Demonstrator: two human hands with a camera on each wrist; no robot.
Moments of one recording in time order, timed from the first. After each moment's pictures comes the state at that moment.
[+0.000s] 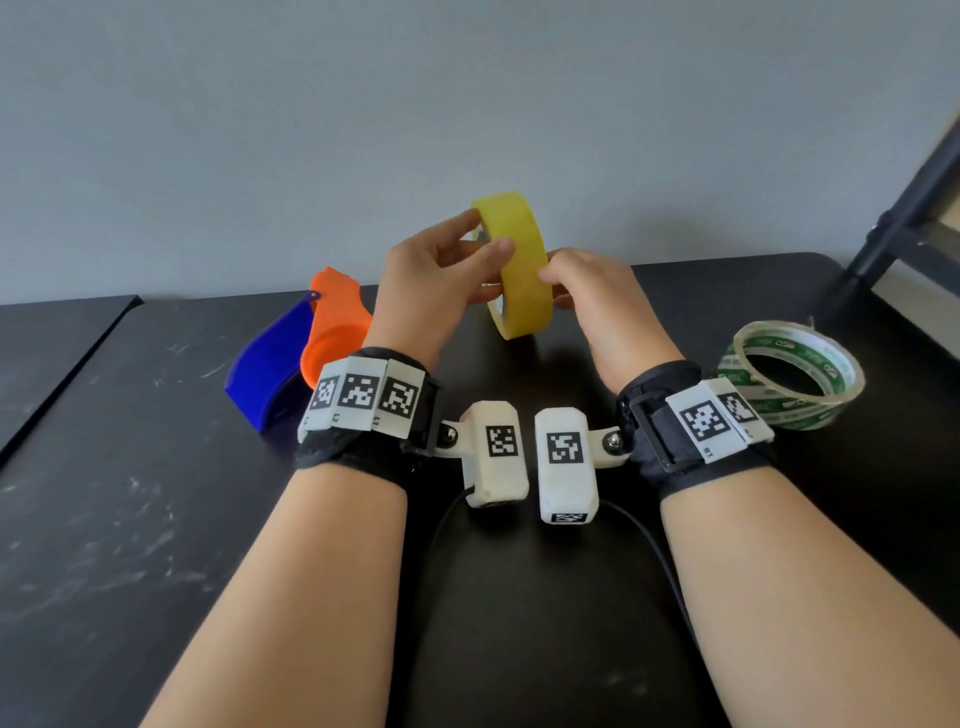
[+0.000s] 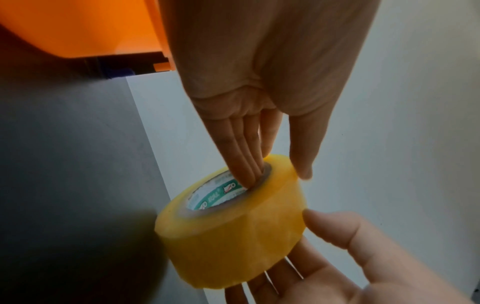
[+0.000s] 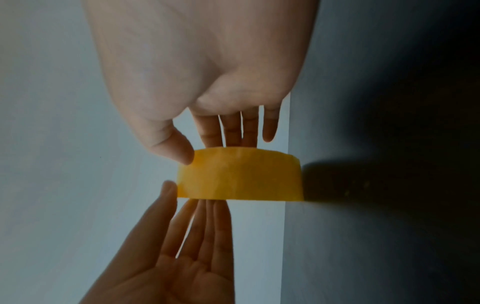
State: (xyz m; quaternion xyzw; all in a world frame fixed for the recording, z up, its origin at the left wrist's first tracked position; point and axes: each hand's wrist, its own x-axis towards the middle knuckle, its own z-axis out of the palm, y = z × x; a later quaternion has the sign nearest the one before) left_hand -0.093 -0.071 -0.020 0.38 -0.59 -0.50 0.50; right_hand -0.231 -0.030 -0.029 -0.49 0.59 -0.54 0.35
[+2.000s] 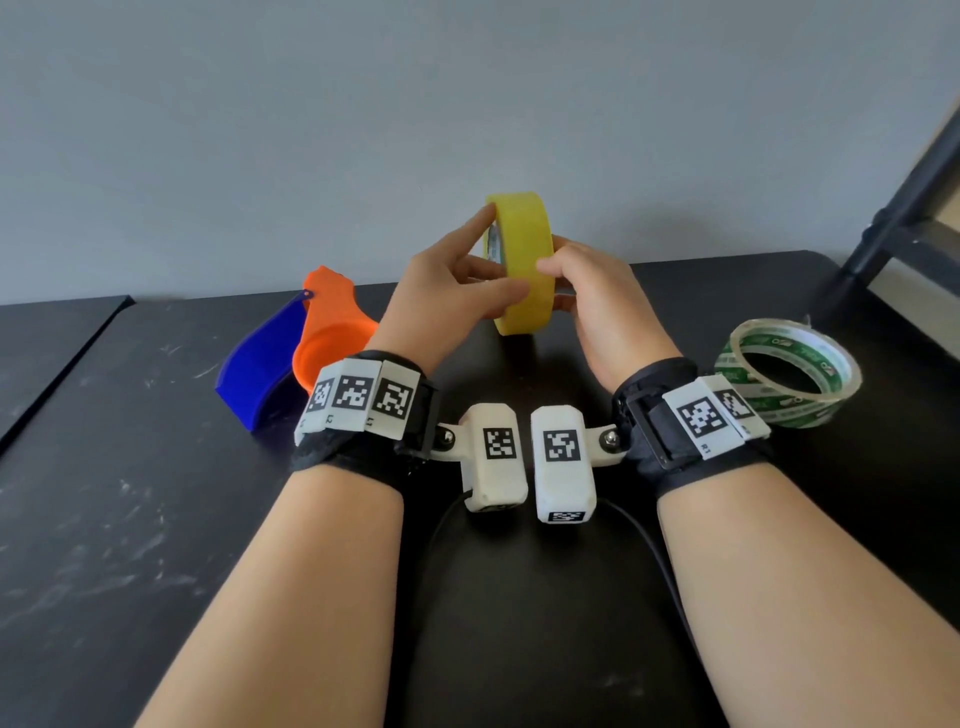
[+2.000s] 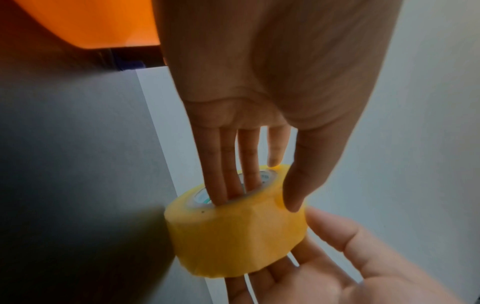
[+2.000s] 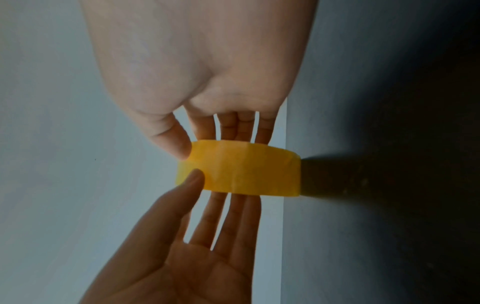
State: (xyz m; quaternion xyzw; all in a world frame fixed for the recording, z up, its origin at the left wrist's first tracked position) left_hand -0.095 -0.067 -0.025 0.37 -0.66 -0.51 0.42; right_hand -0.227 -0.031 -0.029 -0.45 0.56 -0.56 0.40
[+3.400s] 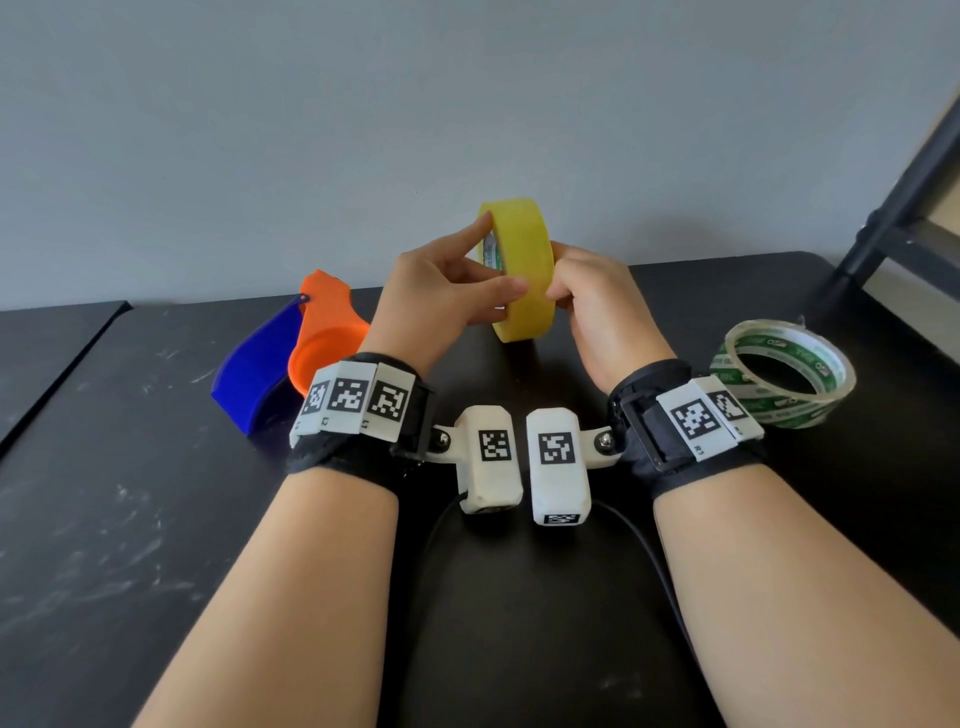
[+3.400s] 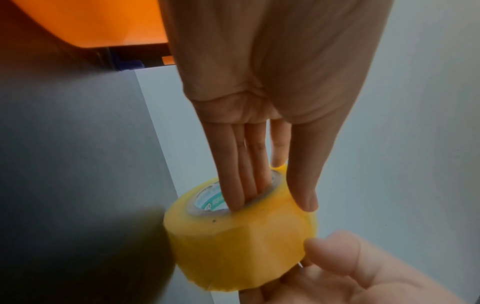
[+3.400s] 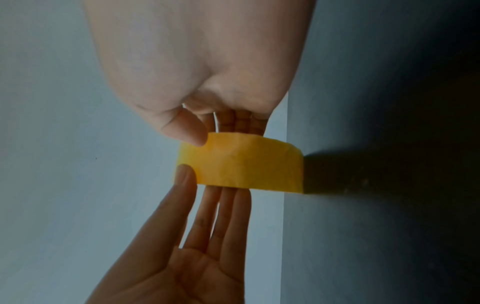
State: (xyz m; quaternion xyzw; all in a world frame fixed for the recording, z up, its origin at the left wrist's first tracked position) left_hand -0.095 -0.067 -0.024 0.36 -0.62 -0.54 0.44; right_hand -0.231 -0.028 -0.031 -0.46 0.57 -0.57 0.38
